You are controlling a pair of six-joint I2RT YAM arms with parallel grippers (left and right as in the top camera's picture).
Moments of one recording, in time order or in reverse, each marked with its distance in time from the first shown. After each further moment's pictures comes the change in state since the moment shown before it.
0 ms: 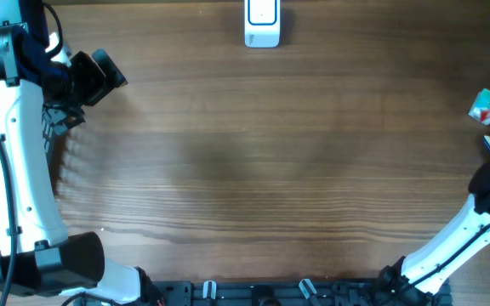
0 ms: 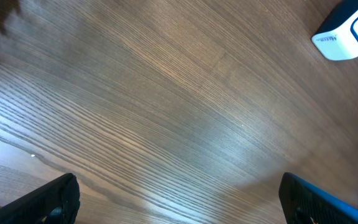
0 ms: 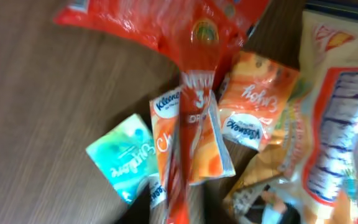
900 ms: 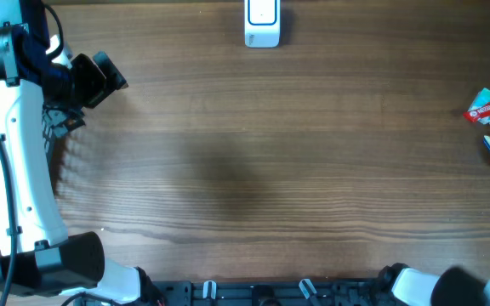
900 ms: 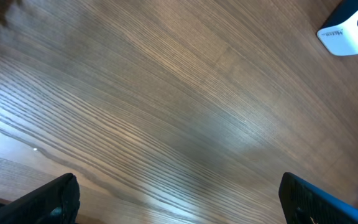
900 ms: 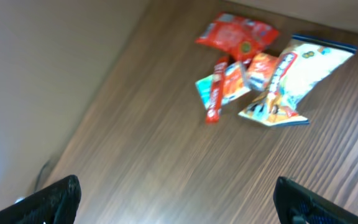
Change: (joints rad) left arm 0.000 0.000 0.000 -0.022 0.001 0.000; right arm 0.026 -0.763 0.004 -0.382 -0.274 -0.034
